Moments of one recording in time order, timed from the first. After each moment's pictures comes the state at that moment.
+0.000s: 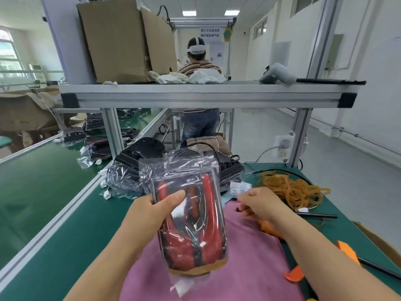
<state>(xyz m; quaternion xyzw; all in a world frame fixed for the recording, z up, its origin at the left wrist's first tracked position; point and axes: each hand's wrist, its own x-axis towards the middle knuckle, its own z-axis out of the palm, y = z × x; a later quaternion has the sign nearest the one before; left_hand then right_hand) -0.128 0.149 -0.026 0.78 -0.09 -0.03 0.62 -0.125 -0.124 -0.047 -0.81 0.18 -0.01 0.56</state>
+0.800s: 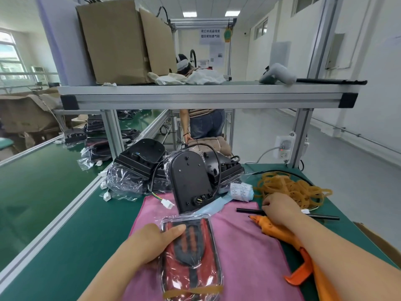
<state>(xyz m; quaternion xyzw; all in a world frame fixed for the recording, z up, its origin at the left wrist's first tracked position) -0.101 0.154 -0.076 0.95 -0.01 -0.16 0.28 -0.095 -0.195 -0.087 -0.98 0.18 0.00 0.10</state>
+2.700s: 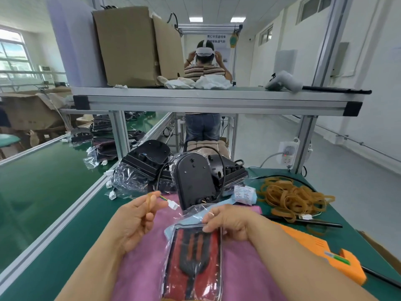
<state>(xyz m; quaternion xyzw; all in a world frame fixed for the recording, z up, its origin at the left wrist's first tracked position) -0.084 0.186 -0.061 0.57 0.02 -0.12 0.82 -0.109 -0.057 -0.056 -0.74 0.09 0.25 0.62</state>
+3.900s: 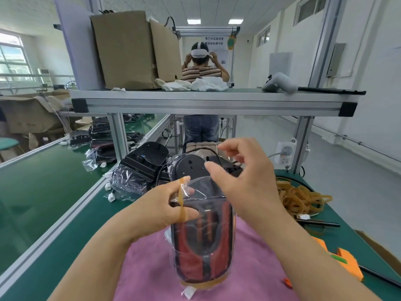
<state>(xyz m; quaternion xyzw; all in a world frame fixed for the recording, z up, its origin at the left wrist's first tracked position) -0.126 0.153 0.016 0.83 -0.27 -0.12 0.47 -0.183 -0.037 0.049 -0.80 -0.10 -0.42 0.41</state>
